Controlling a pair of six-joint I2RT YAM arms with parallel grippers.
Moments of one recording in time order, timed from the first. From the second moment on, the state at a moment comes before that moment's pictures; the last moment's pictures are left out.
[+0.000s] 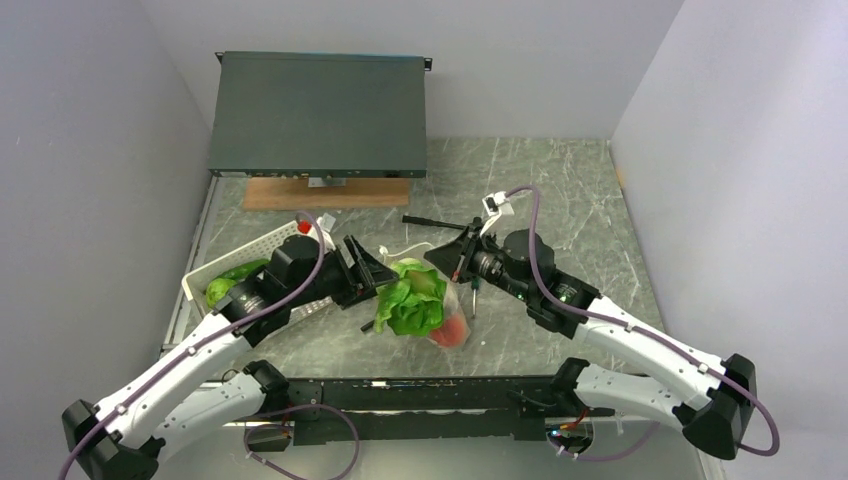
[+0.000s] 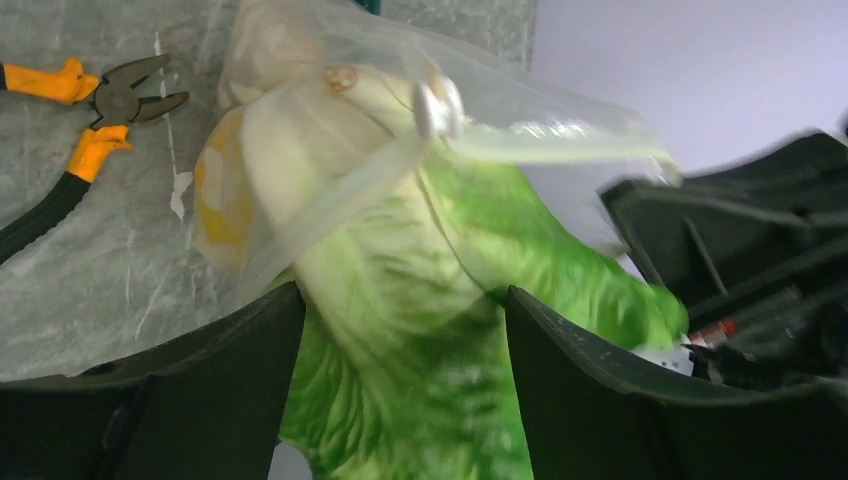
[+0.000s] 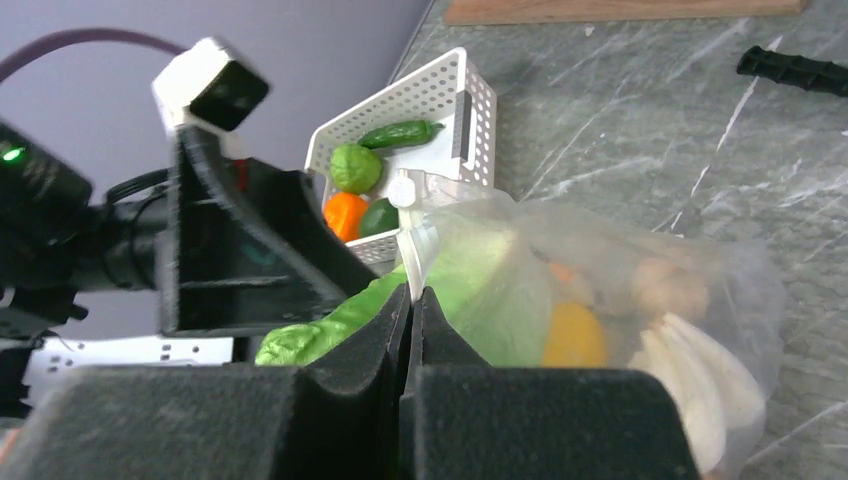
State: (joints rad) left arm -0.70 0.83 0.74 -0.42 0.19 -1.17; right arm 0.91 0.93 0.78 -0.02 0.04 0.73
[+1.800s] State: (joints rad) left arm -0.80 0.85 0.46 -0.10 0.02 -0.97; right arm 0.73 0.99 0.78 -0.05 -0.29 0.92
